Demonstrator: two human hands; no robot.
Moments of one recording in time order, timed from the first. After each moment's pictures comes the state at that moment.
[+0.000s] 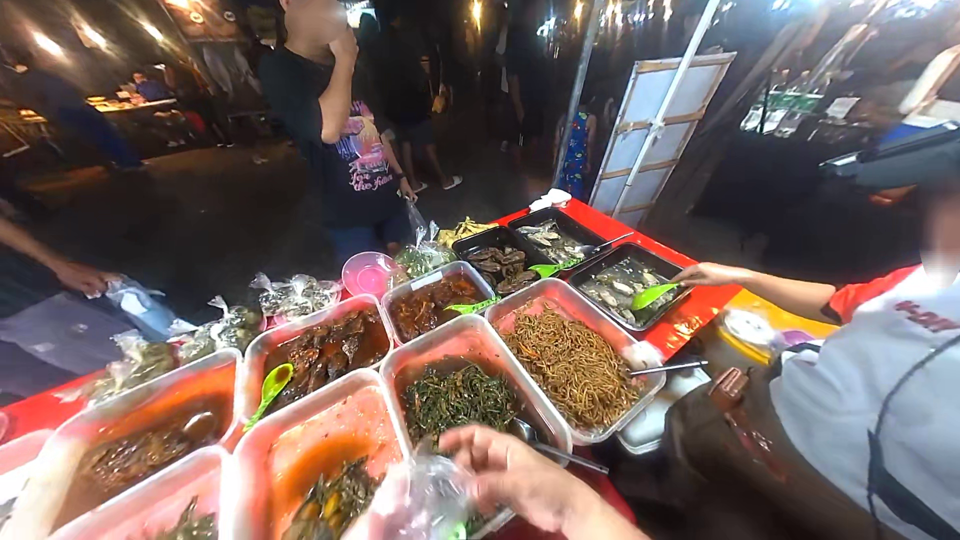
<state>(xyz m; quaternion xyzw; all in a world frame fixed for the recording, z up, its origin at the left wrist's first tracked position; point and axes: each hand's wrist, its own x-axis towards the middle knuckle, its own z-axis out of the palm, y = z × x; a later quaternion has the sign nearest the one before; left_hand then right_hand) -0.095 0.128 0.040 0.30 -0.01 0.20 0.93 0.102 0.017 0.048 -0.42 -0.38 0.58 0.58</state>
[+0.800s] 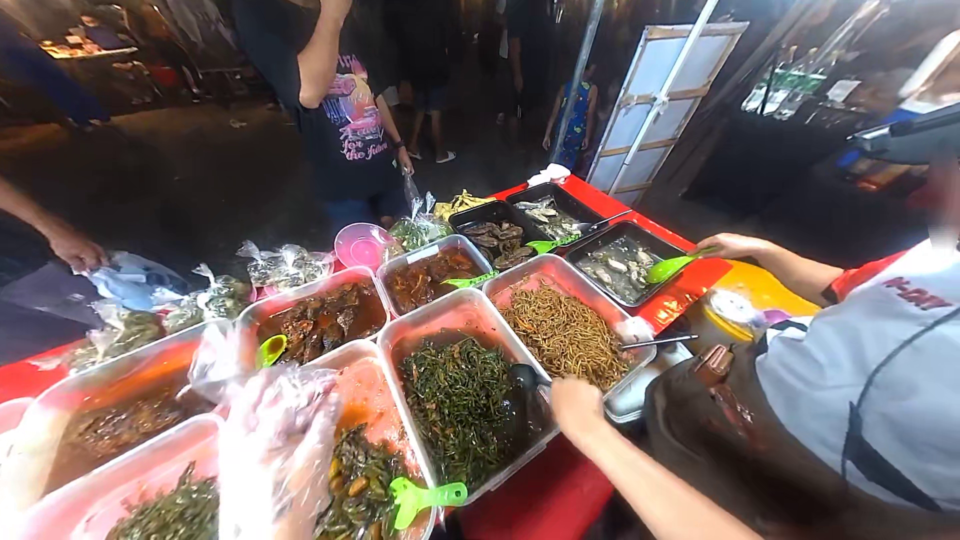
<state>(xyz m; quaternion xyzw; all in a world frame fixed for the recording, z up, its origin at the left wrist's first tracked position) -0.112 0.207 0.084 0.75 0.37 0.46 0.31 0.163 0.008 0.003 -0.93 -0.22 0.27 -0.11</state>
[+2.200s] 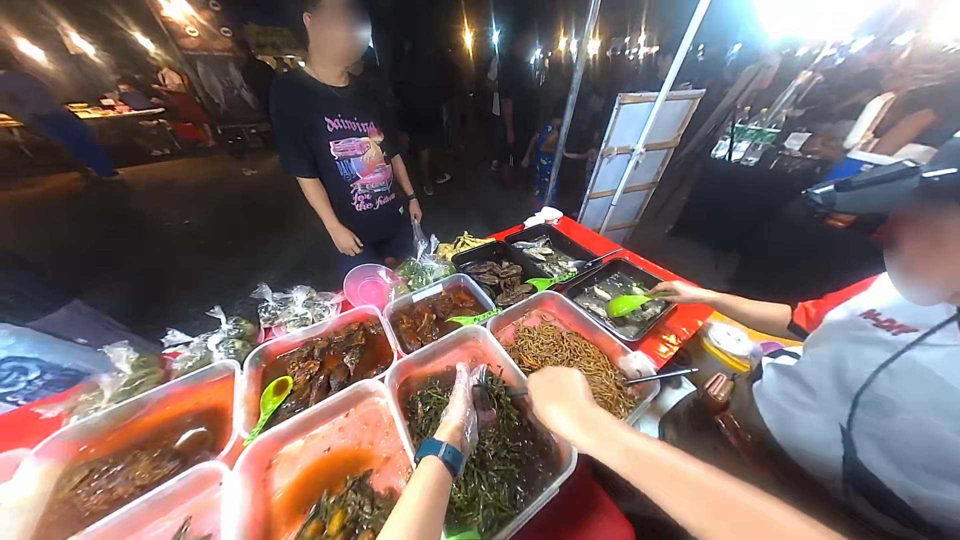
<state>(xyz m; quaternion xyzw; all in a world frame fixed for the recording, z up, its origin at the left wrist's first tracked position) 0.081 0.189 -0.016 0.47 0.35 0.09 0.80 0.148 0.057 0.130 -0.89 -0.37 0.23 -0.11</state>
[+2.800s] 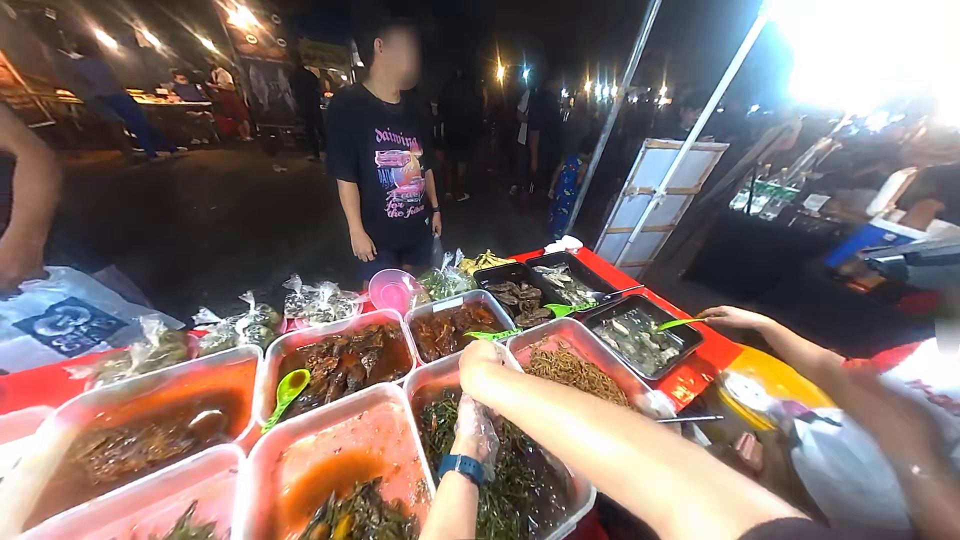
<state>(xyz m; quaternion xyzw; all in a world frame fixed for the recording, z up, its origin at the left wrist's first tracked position) 0.072 0.190 -0.007 0.29 0.36 0.29 0.84 0.100 0.231 0.119 -0.86 -0.41 0.22 -0.23</state>
